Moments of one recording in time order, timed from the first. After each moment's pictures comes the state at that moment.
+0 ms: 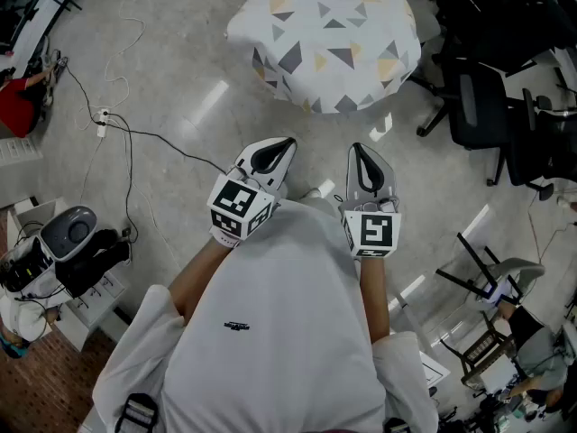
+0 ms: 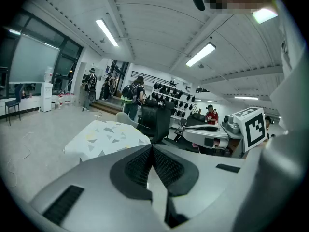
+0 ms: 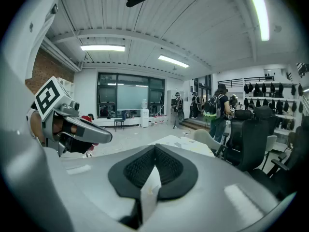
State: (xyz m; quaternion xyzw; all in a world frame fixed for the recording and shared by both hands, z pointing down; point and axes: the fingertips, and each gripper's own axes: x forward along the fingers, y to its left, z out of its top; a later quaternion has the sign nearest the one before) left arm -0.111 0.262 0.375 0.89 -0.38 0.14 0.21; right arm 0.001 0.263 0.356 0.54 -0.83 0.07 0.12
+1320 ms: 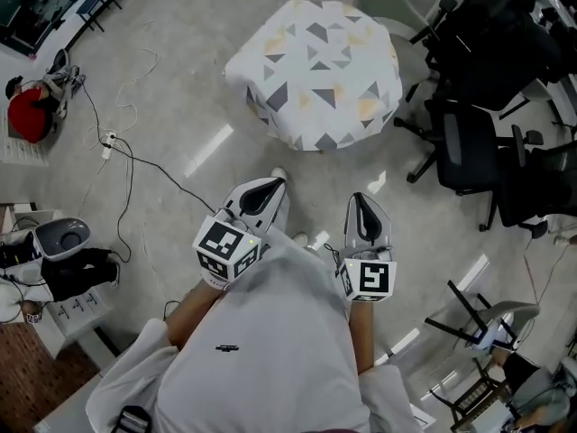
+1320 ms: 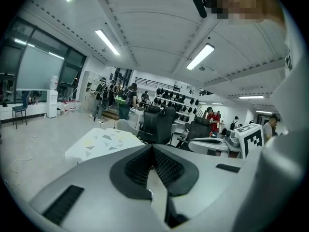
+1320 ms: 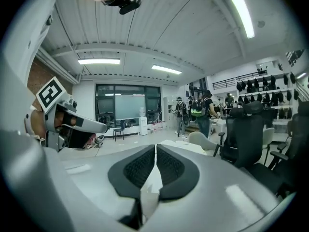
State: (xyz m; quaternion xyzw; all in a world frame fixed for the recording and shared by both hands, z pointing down) left arm -0.047 0.292 0.336 0.88 -0.41 0.11 0.19; right arm 0.094 0.303 0.348 0.55 -0.83 0.07 0.06
